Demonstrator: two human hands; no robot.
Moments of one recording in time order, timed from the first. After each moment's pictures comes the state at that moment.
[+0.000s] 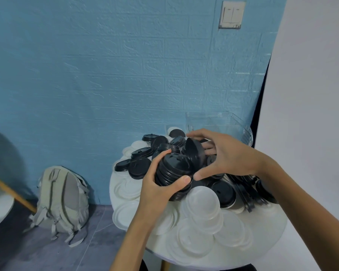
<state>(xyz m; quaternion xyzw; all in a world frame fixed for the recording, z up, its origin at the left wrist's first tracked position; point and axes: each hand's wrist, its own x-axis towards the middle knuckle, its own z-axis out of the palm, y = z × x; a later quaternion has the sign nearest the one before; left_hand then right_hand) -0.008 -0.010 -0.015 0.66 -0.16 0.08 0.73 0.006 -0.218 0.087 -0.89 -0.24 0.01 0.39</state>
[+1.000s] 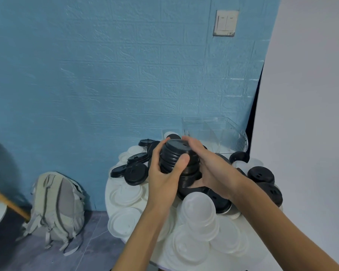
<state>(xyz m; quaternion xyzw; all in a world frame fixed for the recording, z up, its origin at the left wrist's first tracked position) 0.000 -0.046 0.017 0.58 -0.15 0.13 0.79 -0.007 -0.176 0.067 -0.66 -0.05 0.10 0.74</state>
